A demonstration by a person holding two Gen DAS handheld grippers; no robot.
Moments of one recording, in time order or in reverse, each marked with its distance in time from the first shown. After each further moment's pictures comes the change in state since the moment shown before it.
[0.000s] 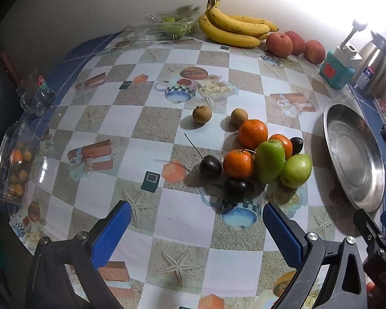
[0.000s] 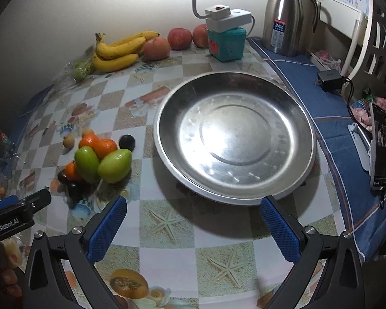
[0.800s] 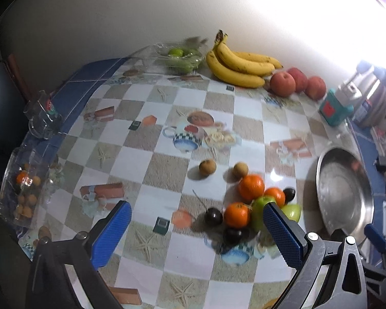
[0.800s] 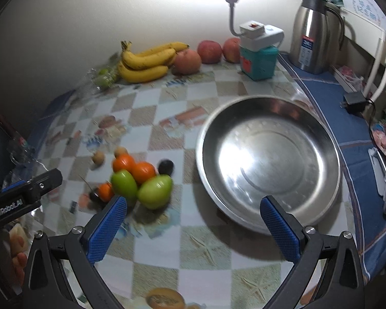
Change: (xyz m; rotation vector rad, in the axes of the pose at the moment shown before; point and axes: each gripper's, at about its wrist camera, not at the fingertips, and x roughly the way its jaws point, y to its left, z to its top) left arm -0.030 0.015 0.052 -0.058 -0.107 -0.017; right arm -0.006 0.038 0.039 -0.036 -0.032 0.116
